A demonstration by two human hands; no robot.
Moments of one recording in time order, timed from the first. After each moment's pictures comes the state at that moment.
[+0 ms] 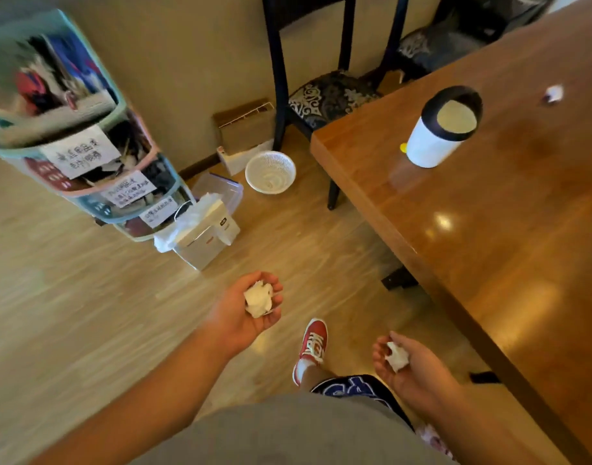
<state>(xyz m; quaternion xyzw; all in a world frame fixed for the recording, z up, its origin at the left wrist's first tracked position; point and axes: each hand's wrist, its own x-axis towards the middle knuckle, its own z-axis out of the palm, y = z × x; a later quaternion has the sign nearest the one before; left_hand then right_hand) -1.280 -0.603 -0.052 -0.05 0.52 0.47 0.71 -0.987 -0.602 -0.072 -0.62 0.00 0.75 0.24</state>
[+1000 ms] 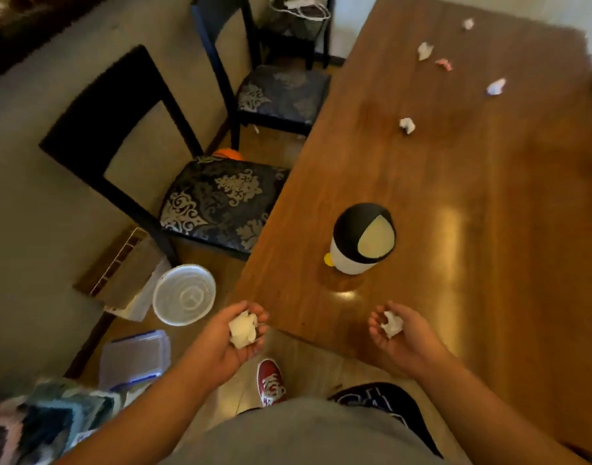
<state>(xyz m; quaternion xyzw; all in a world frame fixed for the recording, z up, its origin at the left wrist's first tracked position) -1.298 -0.191 -0.042 0.14 0.52 0.22 0.81 -1.015 -0.293 -0.049 -0.57 0.19 0.60 0.52</state>
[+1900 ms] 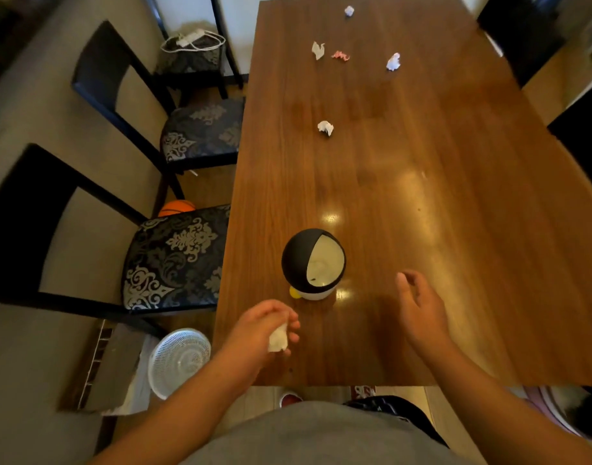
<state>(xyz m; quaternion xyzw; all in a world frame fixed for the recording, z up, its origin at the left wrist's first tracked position) -1.177 -0.145 0.014 0.51 0.47 0.04 0.72 -0.952 -0.300 -0.071 -0.85 -0.20 0.22 0.43</state>
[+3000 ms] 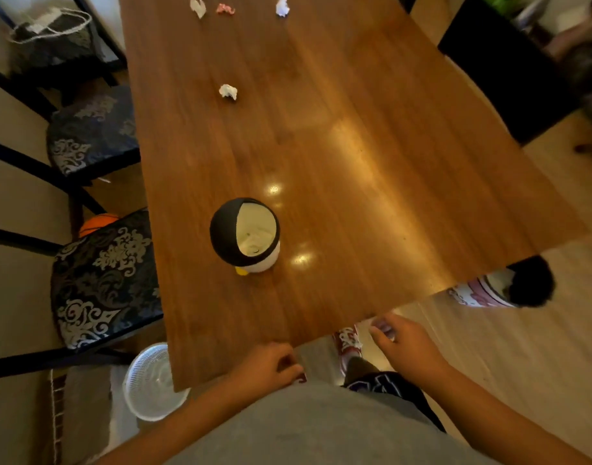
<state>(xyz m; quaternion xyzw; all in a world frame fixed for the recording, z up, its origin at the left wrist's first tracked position) -1.192 -0.194 -0.095 0.85 0.13 -0.32 0.40 -1.041 -0.436 -0.109 -0.89 -0.18 0.33 0.26</state>
